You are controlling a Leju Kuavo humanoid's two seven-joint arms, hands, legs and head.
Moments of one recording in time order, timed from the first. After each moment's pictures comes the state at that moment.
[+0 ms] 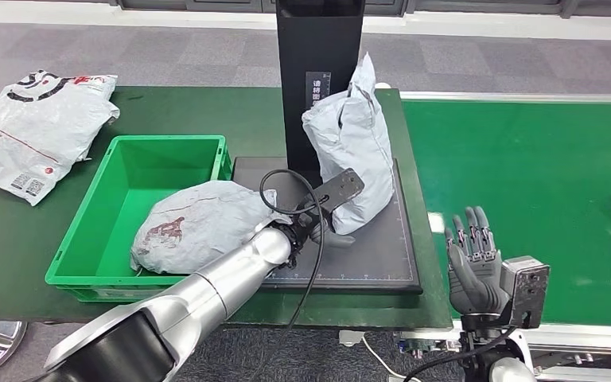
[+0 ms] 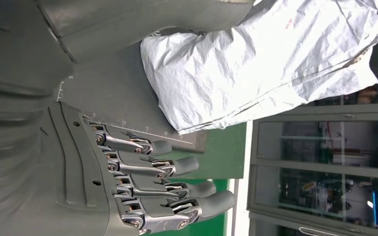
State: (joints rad) left arm -0.91 -0.37 -0.78 -0.42 0.18 0.09 0.25; right arm 0.10 0.24 -0.11 -1.65 0.11 0.22 -0.27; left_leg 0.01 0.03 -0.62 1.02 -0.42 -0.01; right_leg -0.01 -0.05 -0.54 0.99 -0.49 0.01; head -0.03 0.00
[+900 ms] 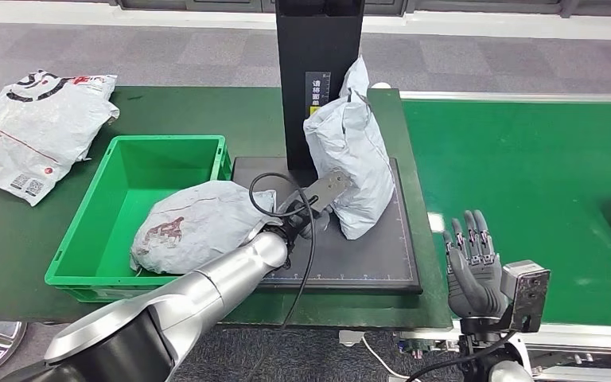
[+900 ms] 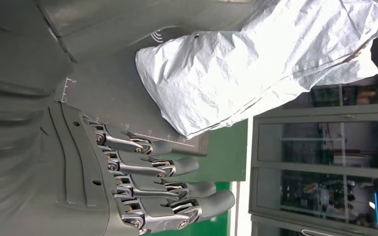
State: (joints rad) left arm -0.96 -0.36 -0.99 -0.31 0.36 0.29 0.17; right arm 0.11 0.25 -0.11 -1.64 0.09 0.23 -0.29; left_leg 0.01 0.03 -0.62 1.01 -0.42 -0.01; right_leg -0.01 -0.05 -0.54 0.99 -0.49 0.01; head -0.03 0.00
